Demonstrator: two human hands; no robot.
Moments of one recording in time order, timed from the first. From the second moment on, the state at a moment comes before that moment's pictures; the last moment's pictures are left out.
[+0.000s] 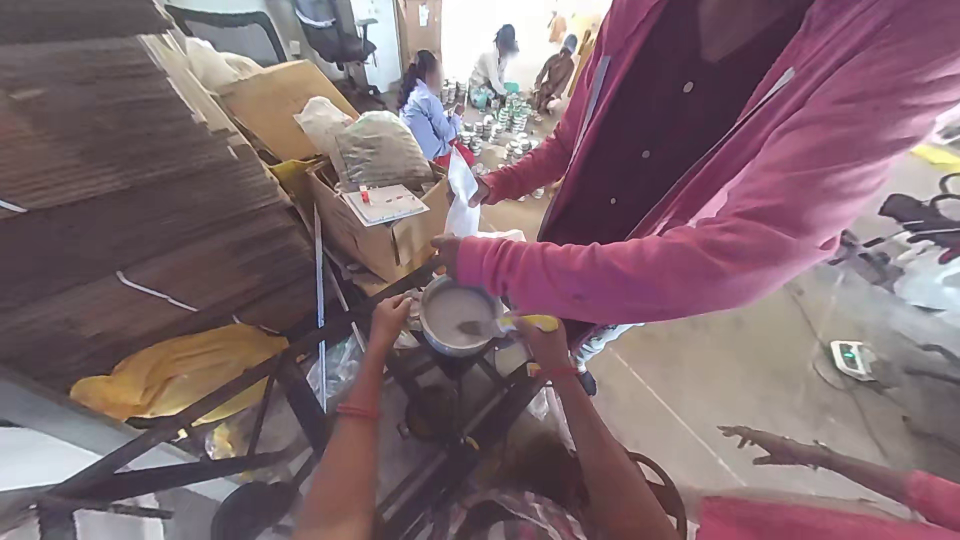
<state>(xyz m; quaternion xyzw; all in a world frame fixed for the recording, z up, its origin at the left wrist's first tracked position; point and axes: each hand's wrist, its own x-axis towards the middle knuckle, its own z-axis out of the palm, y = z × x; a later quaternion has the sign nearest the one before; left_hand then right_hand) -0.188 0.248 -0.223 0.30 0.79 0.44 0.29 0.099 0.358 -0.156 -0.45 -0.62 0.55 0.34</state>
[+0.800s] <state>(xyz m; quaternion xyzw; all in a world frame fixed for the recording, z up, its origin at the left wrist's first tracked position) -0.180 0.249 -0.229 0.20 0.76 0.53 0.32 0.095 0.360 -0.172 -0.45 -0.57 0.56 0.40</state>
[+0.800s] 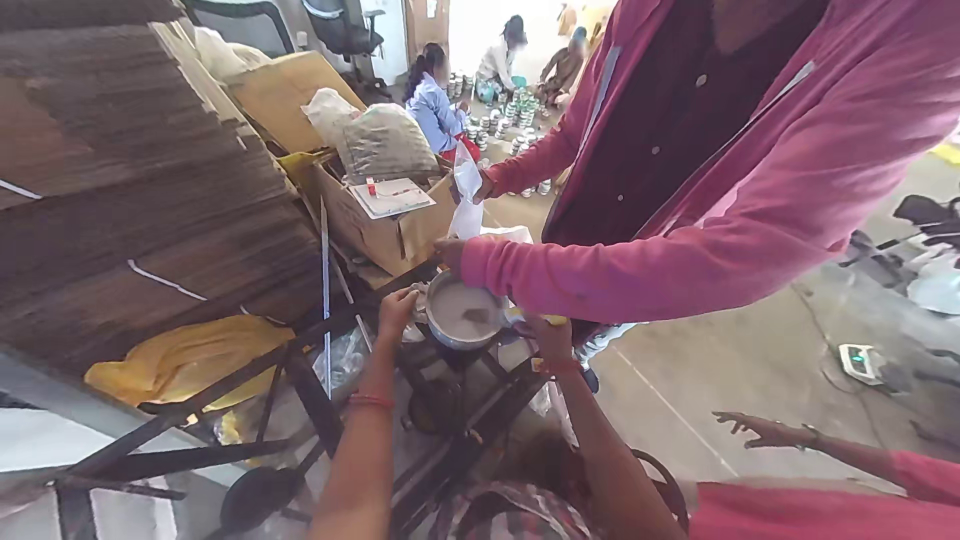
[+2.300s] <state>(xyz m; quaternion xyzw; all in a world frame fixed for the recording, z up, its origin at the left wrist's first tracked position) -0.178 0.250 -0.231 0.22 0.77 0.51 0.30 0.087 0.364 -0.165 -0.47 -0.56 0.55 0.41</state>
